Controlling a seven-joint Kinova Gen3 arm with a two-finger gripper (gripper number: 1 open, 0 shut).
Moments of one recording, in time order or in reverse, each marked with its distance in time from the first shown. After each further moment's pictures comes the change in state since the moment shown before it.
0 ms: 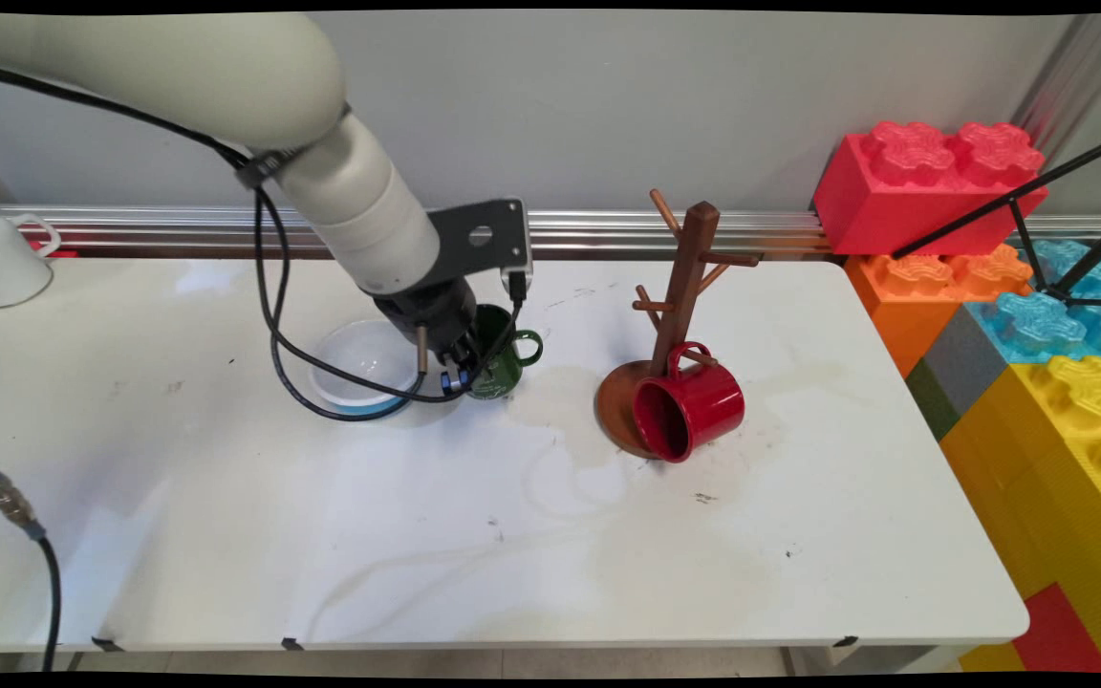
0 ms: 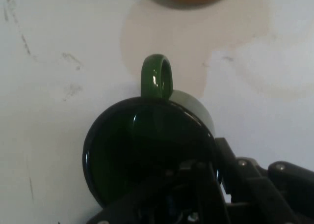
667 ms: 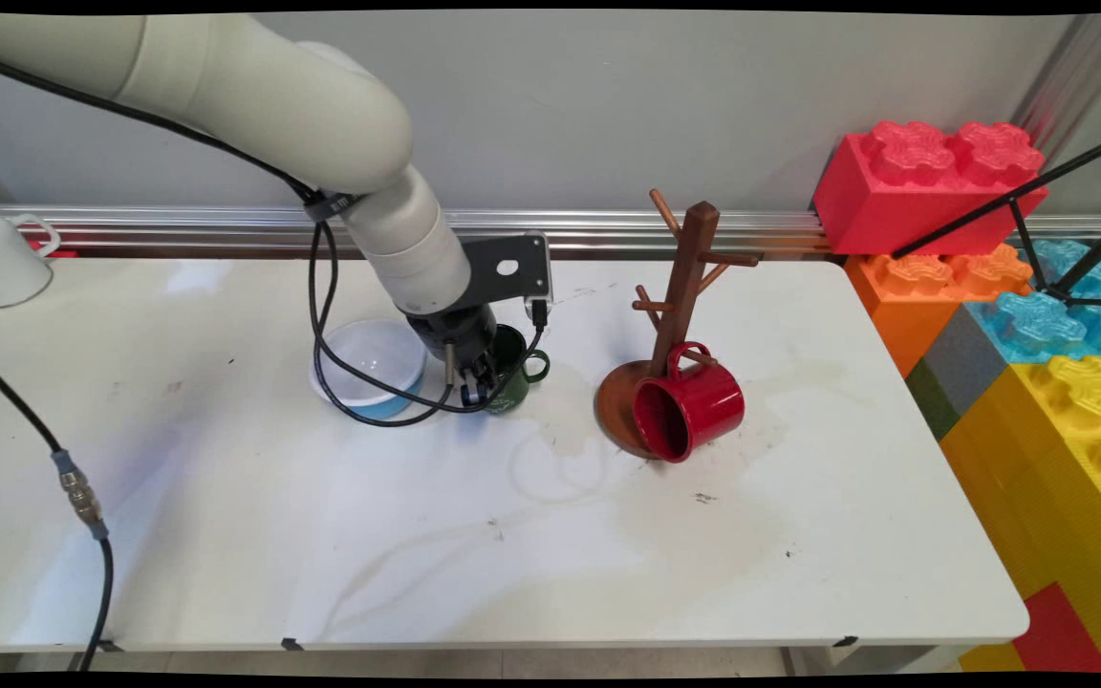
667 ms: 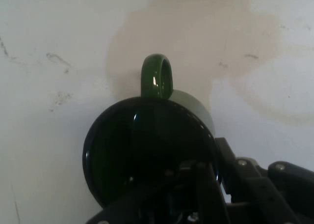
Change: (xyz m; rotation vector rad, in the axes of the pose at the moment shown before) arm 0.008 -0.017 0.056 -0.028 -0.038 0.020
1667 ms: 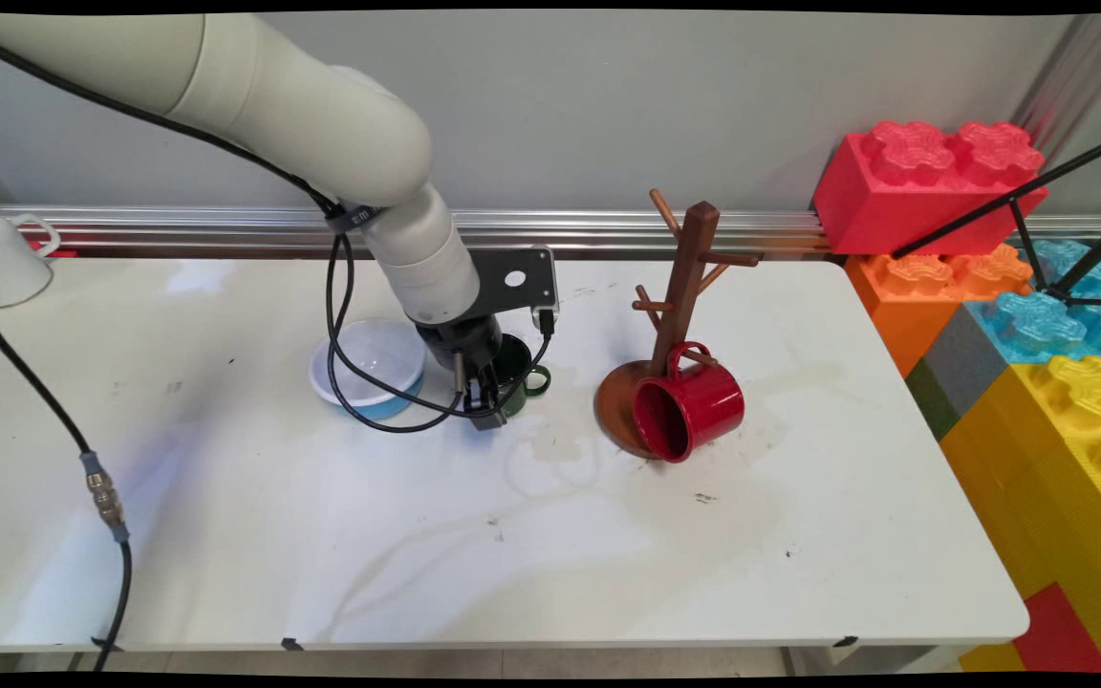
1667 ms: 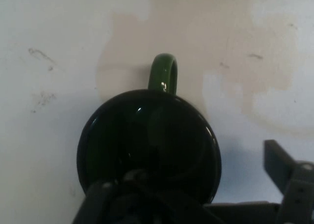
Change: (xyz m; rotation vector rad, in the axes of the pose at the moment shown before) arm 0.002 -0.005 0.022 -0.033 -0.016 -0.022
